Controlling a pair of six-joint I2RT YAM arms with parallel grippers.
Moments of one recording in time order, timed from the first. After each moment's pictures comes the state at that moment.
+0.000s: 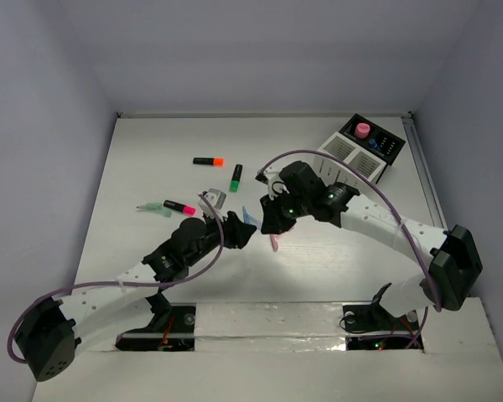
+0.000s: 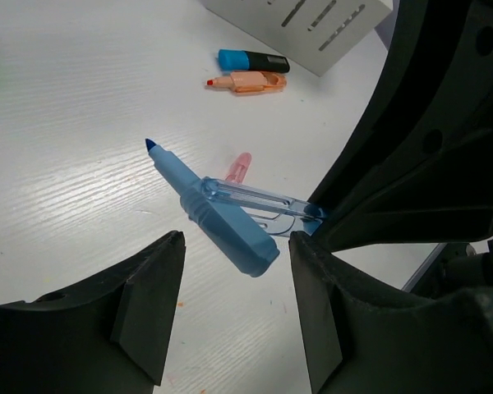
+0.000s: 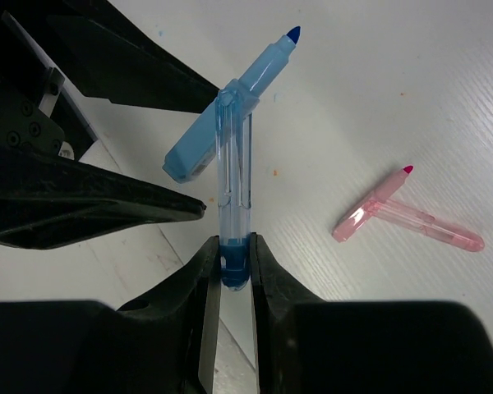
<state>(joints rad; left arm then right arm) -0.83 0.83 0.36 0.25 -0.07 -0.56 0.82 1.44 1.17 -0.53 -0.36 0.20</state>
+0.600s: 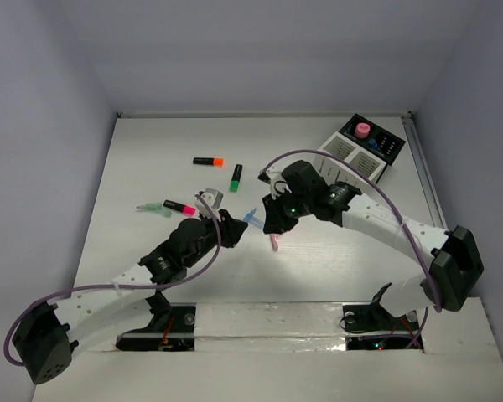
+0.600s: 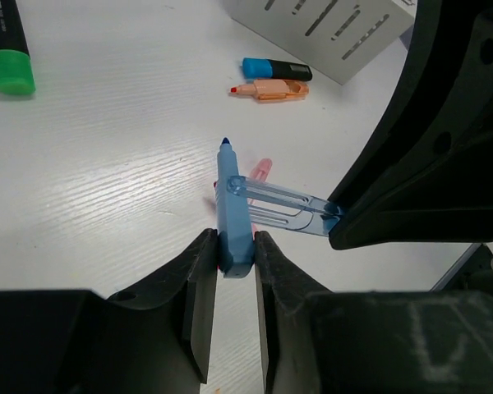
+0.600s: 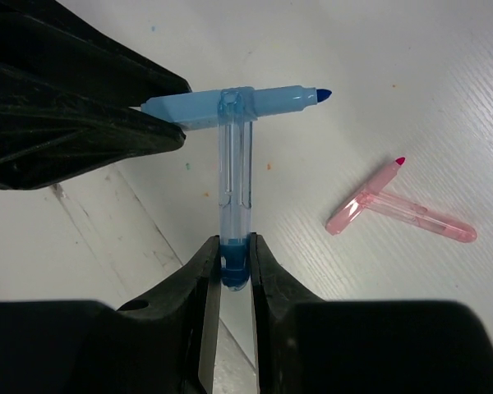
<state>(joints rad) -0.85 0.82 0.38 0.20 -0.15 -0.54 0.80 1.44 1.16 -0.54 -0.36 0.20</state>
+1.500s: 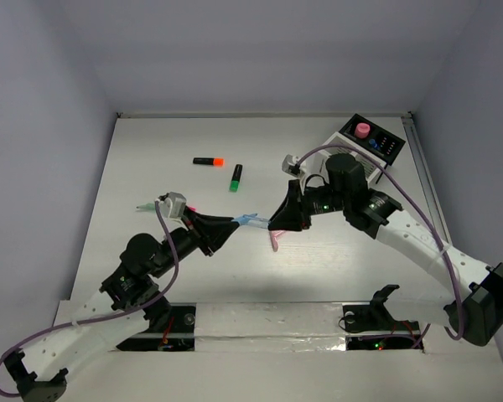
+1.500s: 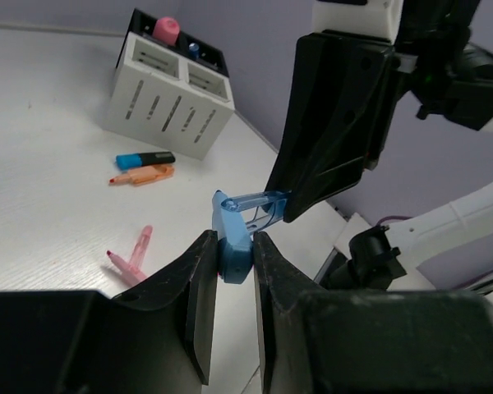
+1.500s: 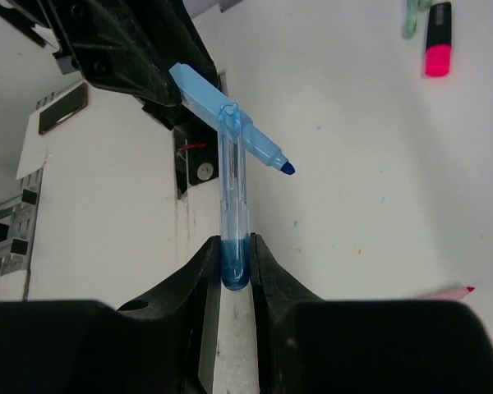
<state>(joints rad) -0.83 0.42 0.44 0.07 0.07 -0.57 0.67 1.17 1.01 -0.25 -0.82 0.16</state>
